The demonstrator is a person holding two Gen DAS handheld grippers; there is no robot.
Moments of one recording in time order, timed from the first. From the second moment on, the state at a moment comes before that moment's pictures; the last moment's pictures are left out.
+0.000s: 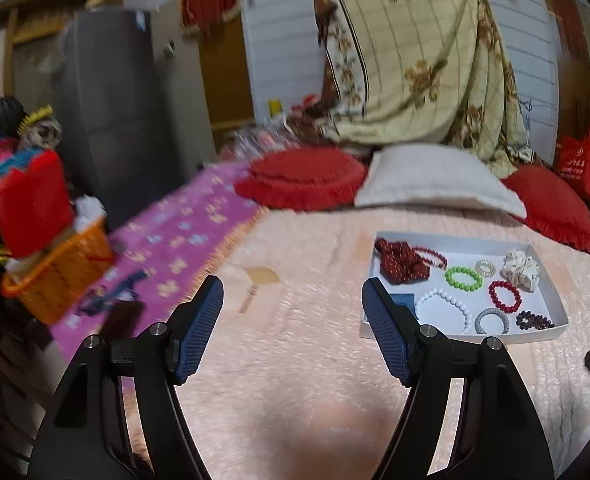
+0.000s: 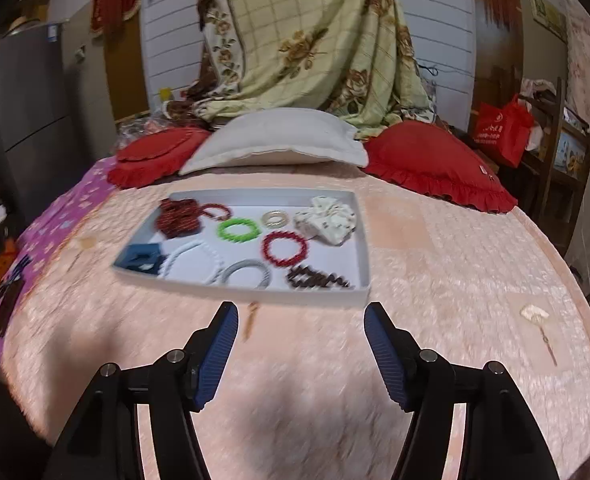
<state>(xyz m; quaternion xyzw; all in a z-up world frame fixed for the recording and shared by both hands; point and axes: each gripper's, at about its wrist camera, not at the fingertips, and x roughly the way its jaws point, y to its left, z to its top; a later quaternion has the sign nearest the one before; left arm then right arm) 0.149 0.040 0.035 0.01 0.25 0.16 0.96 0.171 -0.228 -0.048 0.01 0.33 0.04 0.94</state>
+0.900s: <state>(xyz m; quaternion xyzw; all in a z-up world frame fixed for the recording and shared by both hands) 0.039 0.023 0.062 -0.03 0.26 0.08 0.96 0.079 -0.203 -0.032 -0.01 0.32 0.01 0.95</state>
